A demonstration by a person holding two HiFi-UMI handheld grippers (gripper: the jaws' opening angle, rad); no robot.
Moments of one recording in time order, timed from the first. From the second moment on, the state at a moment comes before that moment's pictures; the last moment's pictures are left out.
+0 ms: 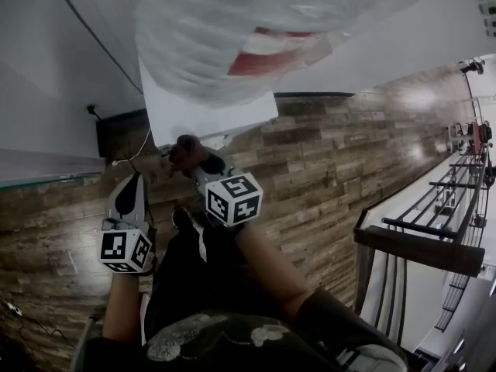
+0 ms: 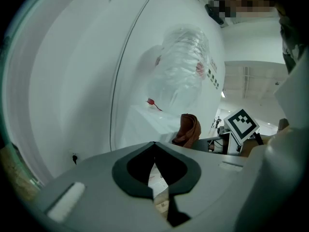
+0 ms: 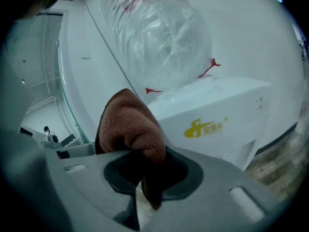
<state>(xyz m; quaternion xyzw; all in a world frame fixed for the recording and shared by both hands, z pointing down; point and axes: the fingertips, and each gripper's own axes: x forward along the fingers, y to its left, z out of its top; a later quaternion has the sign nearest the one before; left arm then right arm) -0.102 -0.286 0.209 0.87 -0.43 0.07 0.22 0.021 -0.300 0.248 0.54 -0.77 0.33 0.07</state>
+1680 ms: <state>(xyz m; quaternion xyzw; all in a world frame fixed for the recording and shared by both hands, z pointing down) 0.001 -0.267 0.262 0.79 -0.58 0.07 0.21 0.246 -0.303 0.308 0.49 -0.83 0.26 0.05</state>
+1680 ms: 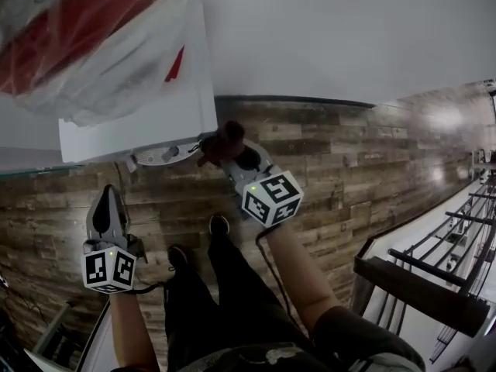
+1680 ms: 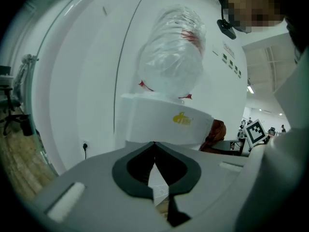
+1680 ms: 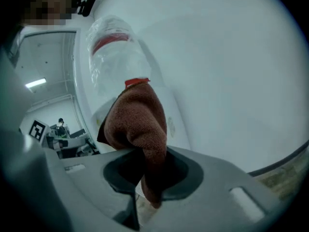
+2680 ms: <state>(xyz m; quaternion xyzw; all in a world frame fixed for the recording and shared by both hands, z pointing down) -0.084 -0.278 0.582 0.82 -0.55 0.06 0.16 0.244 -0.303 0.602 0.55 -0.81 0.20 0.04</state>
